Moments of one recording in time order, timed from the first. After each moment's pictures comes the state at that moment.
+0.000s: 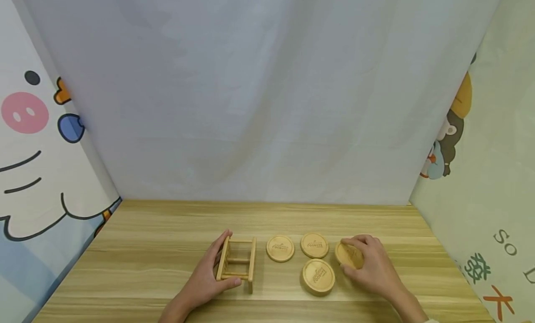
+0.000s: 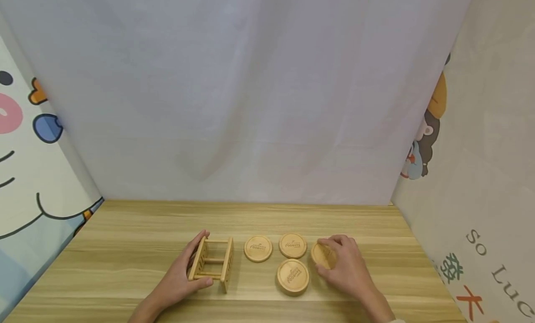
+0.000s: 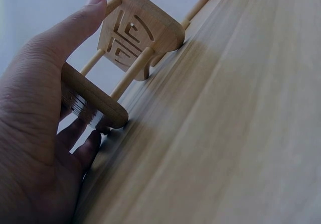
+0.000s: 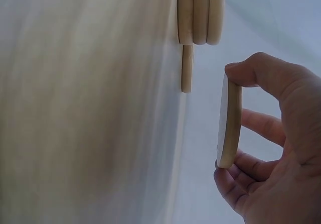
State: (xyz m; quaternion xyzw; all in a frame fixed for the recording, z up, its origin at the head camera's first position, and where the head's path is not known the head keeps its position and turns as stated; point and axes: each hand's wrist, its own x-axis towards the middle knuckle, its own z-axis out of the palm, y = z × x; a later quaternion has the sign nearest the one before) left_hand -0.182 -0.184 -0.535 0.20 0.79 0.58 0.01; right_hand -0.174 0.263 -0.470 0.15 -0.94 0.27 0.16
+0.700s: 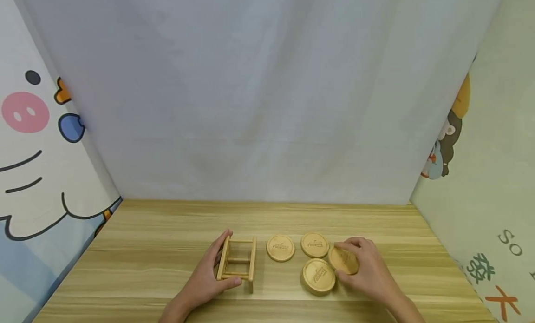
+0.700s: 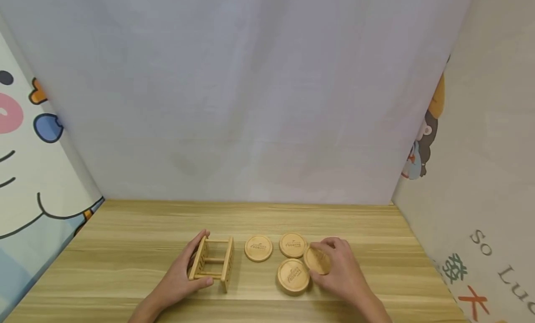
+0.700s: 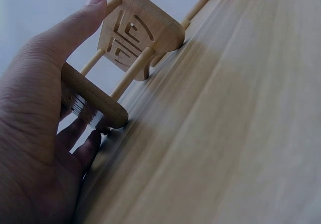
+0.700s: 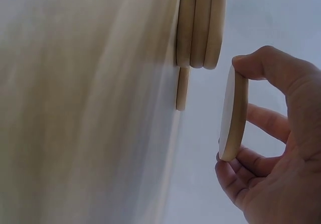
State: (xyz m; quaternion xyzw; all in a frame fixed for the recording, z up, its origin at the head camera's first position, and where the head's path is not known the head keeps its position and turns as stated) left_hand -0.182 -0.183 -0.534 0.19 0.80 0.57 0.01; right_hand -0.167 0.249 -0.471 0.19 -0.93 0.26 0.17
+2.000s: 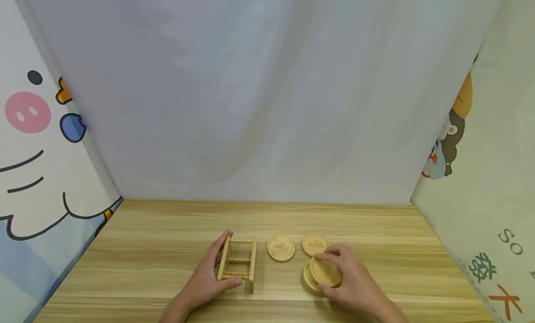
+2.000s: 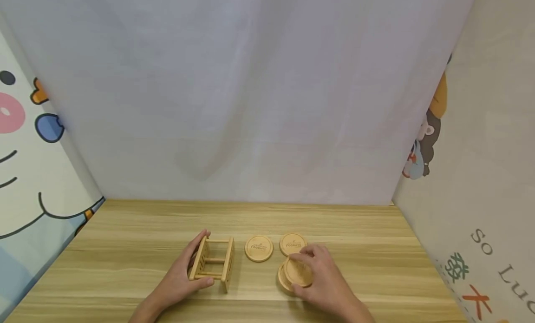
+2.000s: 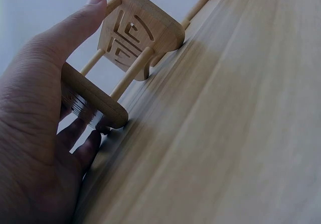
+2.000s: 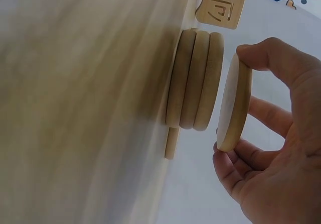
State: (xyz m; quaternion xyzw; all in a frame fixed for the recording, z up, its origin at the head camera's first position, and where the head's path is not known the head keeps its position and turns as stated) left_hand -0.183 -0.185 -0.538 0.19 0.79 0.58 0.01; right_hand -0.151 0.213 -0.475 0.26 -0.92 0.26 0.16
